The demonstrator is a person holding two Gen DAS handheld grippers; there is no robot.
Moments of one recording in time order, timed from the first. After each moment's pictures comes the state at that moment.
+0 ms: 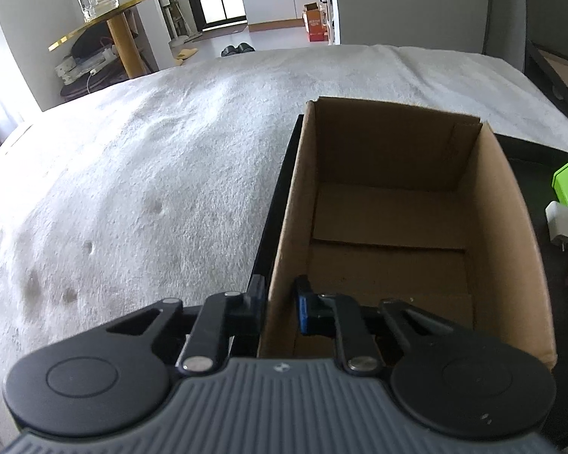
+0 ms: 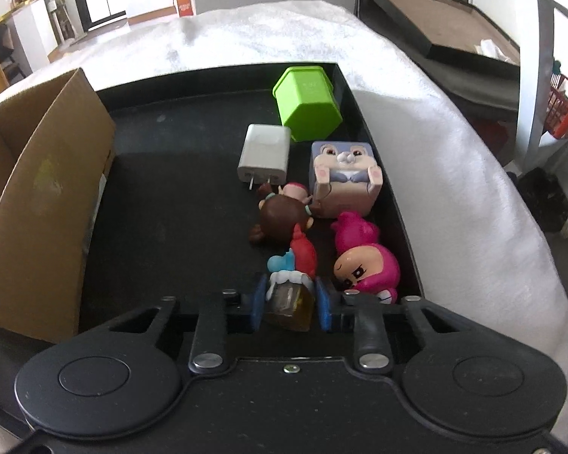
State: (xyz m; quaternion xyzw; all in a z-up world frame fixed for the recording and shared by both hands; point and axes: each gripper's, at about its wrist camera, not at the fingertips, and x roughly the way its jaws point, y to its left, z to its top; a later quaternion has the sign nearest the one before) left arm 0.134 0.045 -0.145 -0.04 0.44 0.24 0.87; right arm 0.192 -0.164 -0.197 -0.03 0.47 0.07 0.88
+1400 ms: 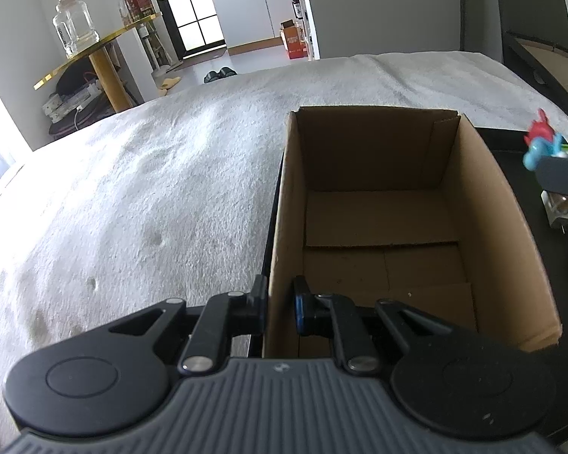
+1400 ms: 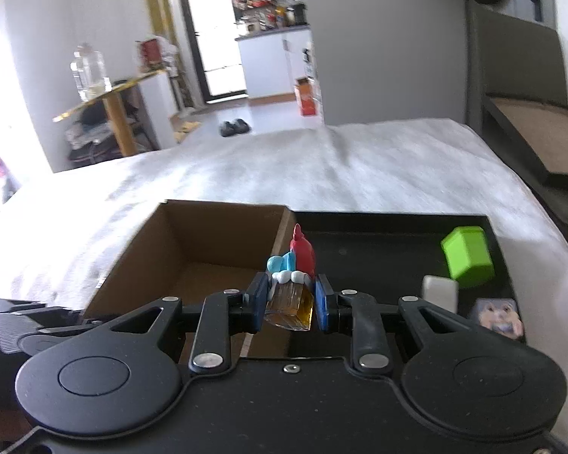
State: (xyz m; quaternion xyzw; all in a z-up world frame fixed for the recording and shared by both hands) left arm 0.131 0.046 -0.146 0.02 0.42 0.21 0.88; right arm 0.175 -0.084 -0.119 -0.01 0.32 0.27 0.91
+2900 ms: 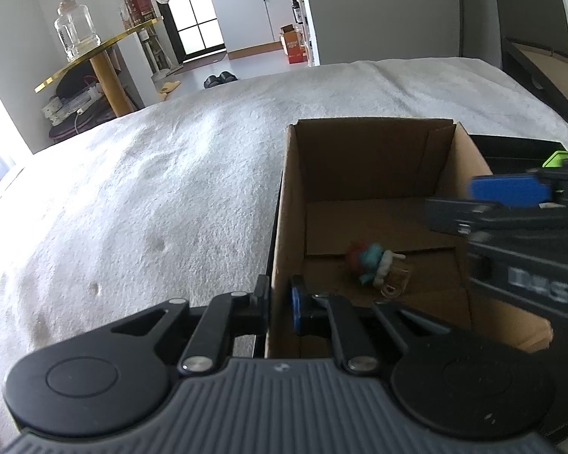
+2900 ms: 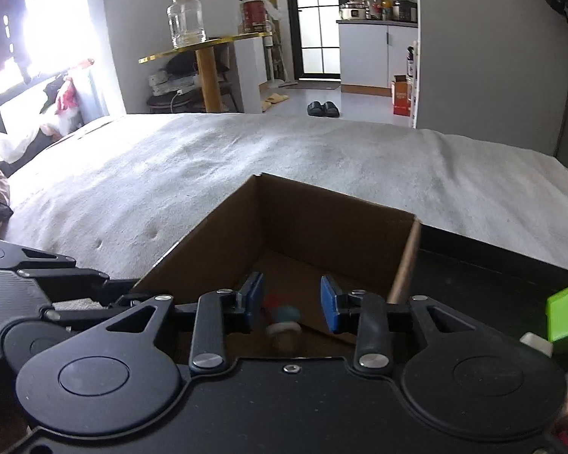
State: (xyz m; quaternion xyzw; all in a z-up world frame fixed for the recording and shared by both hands) left arm 0.131 0.046 -0.138 0.02 0.41 0.21 0.88; right arm 0.176 -0.033 -0.126 -0.08 0.32 0.38 0.87
